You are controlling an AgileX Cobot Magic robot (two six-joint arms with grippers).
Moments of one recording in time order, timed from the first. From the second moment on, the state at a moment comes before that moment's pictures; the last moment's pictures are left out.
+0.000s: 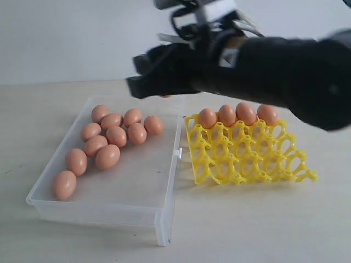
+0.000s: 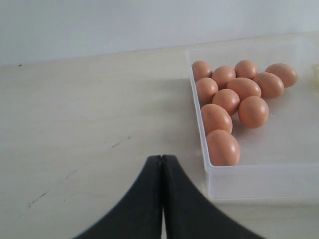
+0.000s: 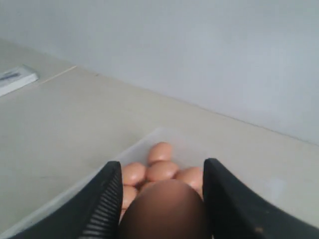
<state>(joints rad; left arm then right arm) -0.05 0.01 0.00 -0.19 0.37 0.21 0.75 1.47 -0.88 0.18 -0.20 -0.10</state>
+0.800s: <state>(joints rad) -0.05 0.01 0.00 -0.19 0.37 0.21 0.45 1.75 -0.95 0.01 -0.11 0.13</state>
